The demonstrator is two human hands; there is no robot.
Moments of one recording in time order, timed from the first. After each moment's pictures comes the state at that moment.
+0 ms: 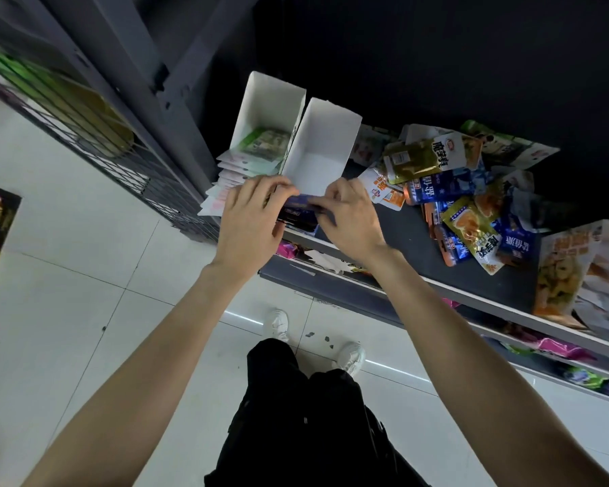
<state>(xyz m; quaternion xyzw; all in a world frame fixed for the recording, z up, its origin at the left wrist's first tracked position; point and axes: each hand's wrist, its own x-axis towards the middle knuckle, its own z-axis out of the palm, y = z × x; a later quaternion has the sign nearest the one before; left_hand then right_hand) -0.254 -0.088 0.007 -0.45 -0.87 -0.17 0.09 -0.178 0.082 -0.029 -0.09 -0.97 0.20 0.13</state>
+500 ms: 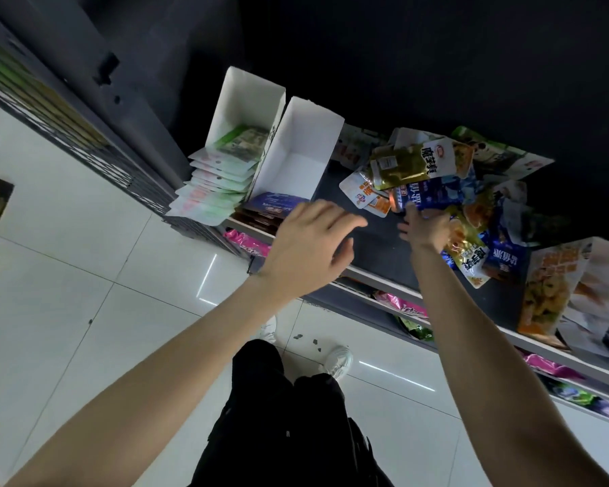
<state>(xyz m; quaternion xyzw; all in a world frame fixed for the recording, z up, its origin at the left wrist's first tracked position) -0.194 -0.006 0.010 -0.54 -0.80 -0.27 0.08 -0.132 0.214 -0.081 -0.63 -0.62 0.45 0.10</state>
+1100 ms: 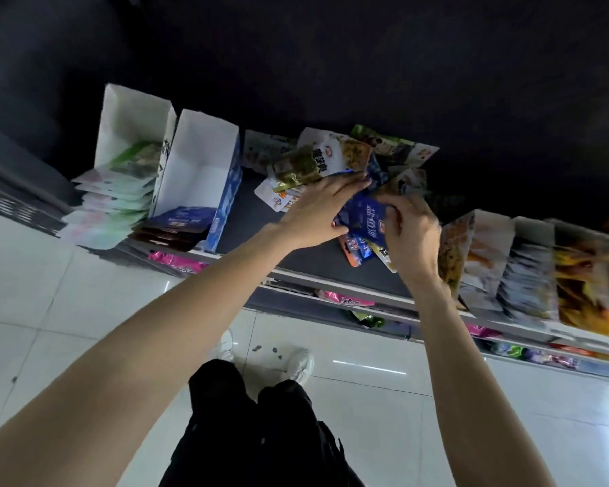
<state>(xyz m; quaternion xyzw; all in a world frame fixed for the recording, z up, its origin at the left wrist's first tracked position) -0.181 0.146 -0.009 -0.62 -0.75 -0.21 -0.13 -0.028 0.236 0.023 -0.32 -0.90 0.17 0.24</state>
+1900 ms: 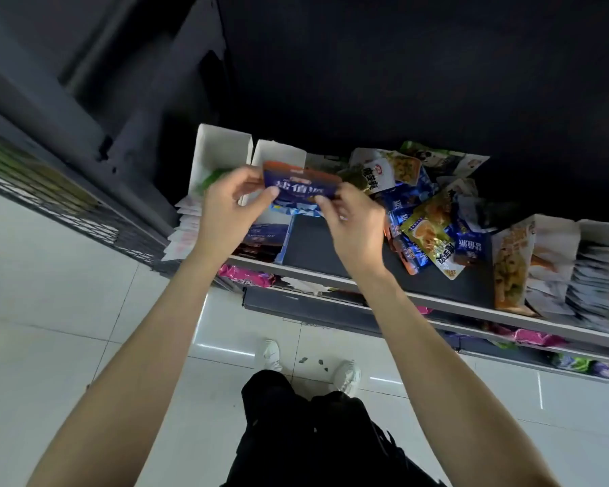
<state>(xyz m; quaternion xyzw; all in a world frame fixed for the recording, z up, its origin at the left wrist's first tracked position) -0.270 -0.031 0.069 -0.31 -0.77 -0.54 -0.14 -0.150 0.103 0.041 -0.24 -0.83 0.36 0.34</state>
